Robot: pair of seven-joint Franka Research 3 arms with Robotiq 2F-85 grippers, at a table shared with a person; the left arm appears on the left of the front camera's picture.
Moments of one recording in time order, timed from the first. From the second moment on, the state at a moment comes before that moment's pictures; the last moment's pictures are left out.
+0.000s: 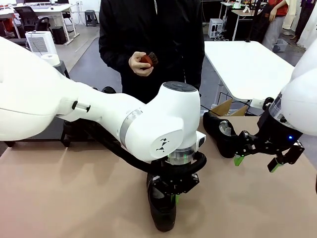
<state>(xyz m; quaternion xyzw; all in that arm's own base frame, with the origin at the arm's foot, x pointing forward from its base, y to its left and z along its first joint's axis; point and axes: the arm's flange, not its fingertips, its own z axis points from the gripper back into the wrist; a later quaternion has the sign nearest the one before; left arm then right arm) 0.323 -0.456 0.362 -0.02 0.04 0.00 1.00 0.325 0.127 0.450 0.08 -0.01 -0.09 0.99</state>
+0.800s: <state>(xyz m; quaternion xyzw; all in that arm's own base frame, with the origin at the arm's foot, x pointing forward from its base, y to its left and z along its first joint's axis) 0.317 -0.300 0.557 0.08 -0.21 -0.02 0.97 0.325 0.127 0.450 0.08 -0.01 -0.09 0.99</state>
